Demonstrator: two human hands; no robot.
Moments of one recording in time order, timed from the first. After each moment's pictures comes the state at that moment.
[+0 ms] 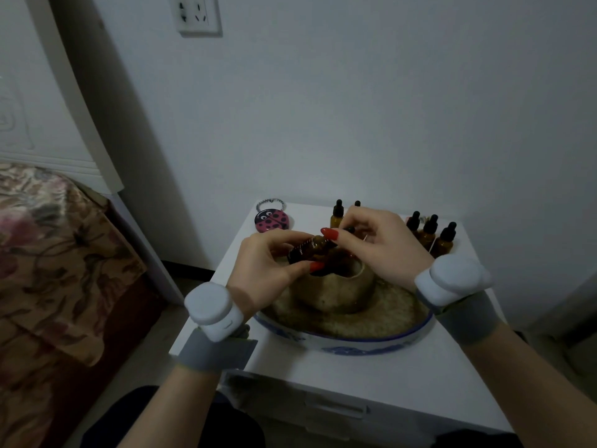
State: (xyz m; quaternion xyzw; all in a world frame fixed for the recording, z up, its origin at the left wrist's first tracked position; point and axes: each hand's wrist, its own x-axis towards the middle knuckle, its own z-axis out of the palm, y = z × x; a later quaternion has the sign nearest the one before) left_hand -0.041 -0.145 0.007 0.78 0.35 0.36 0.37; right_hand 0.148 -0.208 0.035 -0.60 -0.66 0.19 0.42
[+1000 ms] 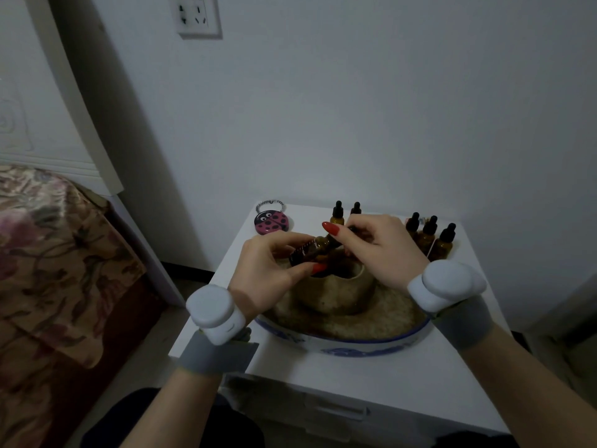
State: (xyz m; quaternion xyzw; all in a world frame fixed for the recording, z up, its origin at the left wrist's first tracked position) left_hand -0.040 -0.149 0.009 0.79 0.36 0.35 0.36; right_hand 0.144 -0.209 0.035 -0.63 -0.65 0.18 0.40
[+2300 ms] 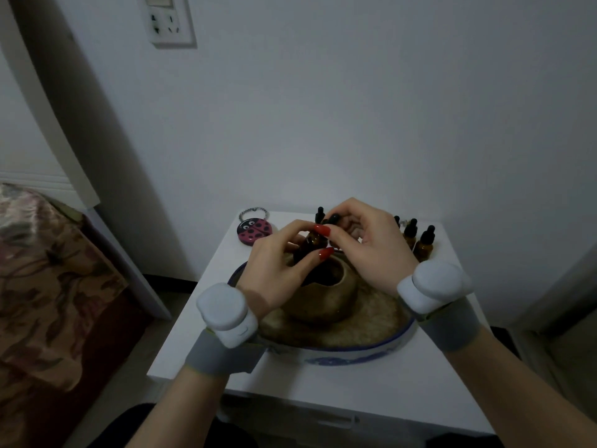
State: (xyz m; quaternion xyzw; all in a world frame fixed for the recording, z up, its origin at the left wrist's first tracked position) left_hand -0.003 -0.147 0.015 0.82 0.30 0.36 0.33; right_hand 0.152 -0.211 0.040 -0.60 -0.61 0.15 0.50
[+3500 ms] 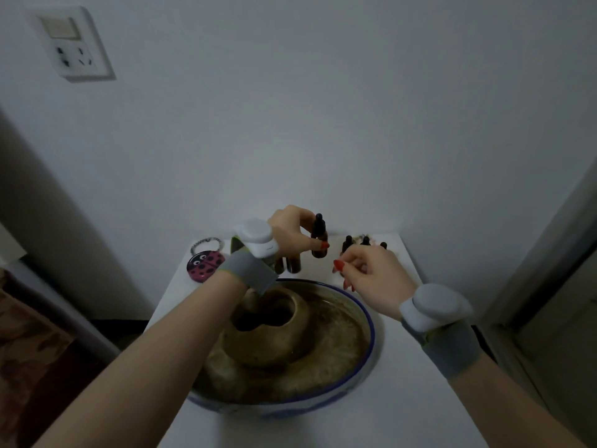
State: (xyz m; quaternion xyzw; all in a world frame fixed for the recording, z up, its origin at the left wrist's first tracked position) left_hand 0.133 -0.066 0.040 0.88 0.33 0.09 0.32; right_hand 0.230 -0.226 0.010 -0.75 -0.50 0.20 0.39
